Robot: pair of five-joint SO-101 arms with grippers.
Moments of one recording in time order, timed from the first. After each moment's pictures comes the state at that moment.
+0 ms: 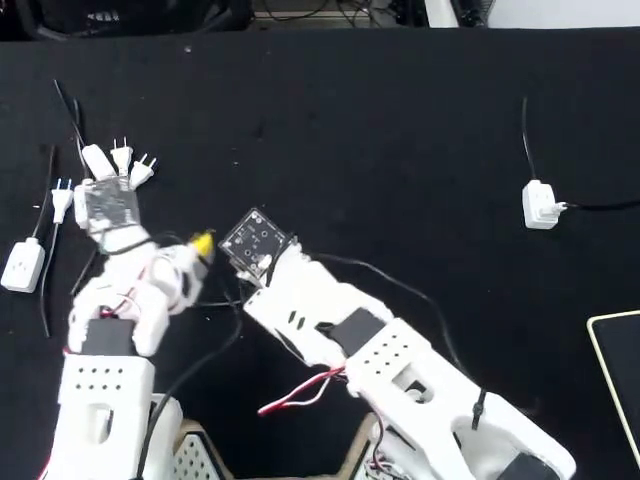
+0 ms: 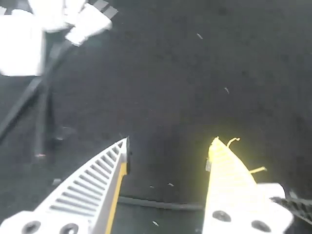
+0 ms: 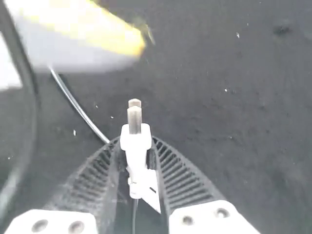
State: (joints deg) left arm -3.7 -66.9 72.7 43.5 10.0; right arm -41.8 -40.5 69.2 23.9 9.5
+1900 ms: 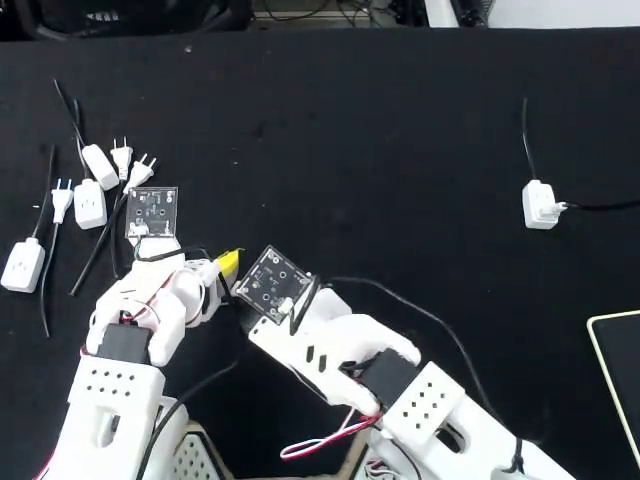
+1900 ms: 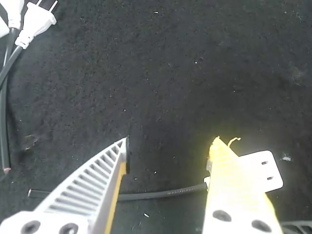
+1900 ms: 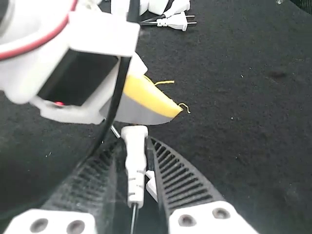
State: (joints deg) left arm 3.0 -67.6 76.6 42.1 4.5; right arm -46.2 -66.4 78.5 29.6 9.5
